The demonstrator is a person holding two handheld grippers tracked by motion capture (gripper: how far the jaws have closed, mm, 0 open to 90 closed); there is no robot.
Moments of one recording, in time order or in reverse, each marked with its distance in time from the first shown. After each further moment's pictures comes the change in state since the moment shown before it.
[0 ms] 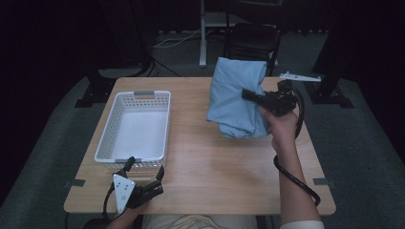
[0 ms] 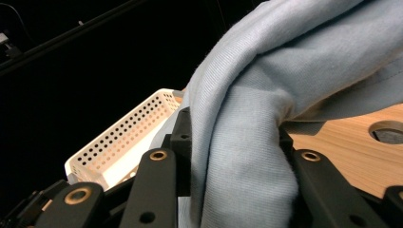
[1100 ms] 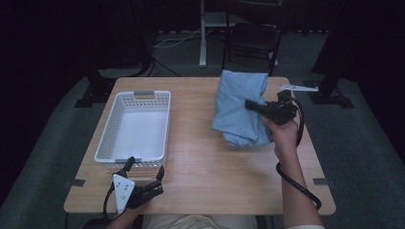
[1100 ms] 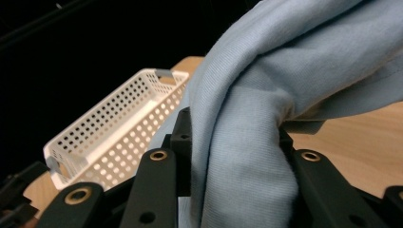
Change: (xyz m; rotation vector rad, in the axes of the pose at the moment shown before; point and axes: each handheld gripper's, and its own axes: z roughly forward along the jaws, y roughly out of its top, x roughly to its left) left arm 0.000 0.000 0.000 0.000 -0.001 0.000; right arm -0.021 -0.027 -0.001 0.051 -0.043 0.021
